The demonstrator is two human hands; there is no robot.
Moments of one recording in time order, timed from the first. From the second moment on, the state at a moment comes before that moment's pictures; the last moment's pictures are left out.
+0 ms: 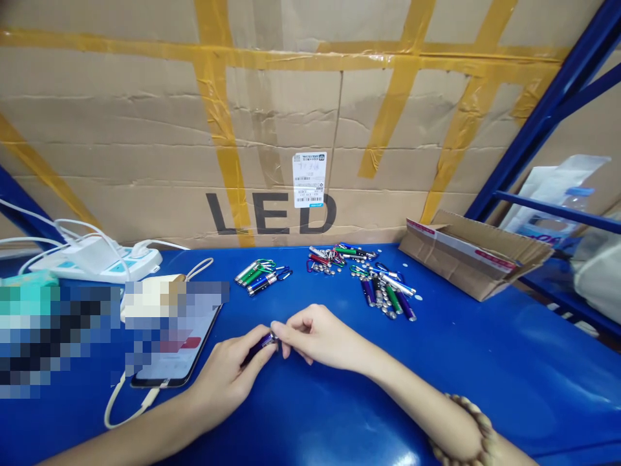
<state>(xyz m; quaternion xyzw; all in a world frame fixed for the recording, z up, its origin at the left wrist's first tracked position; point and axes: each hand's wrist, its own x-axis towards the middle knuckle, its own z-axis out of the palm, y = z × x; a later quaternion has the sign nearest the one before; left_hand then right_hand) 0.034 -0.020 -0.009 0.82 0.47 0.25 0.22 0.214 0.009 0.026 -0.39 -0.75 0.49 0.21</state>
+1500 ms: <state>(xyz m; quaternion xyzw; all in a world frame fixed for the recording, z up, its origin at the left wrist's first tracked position) 0.036 -0.026 -0.005 0.83 0.45 0.25 0.21 0.390 0.092 0.025 -0.82 -0.55 -0.06 0.15</state>
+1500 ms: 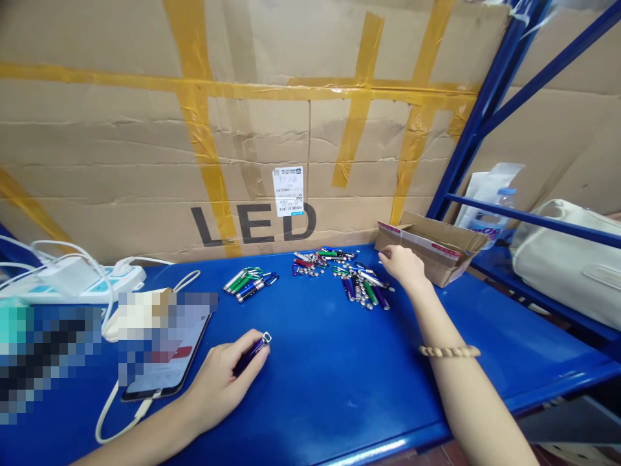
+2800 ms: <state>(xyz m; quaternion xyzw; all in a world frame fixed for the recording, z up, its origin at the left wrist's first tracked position) 0.037 -0.026 -0.005 0.84 0.42 0.25 0.23 0.295 0.097 -0.021 -0.57 -0.80 -0.13 0.12</state>
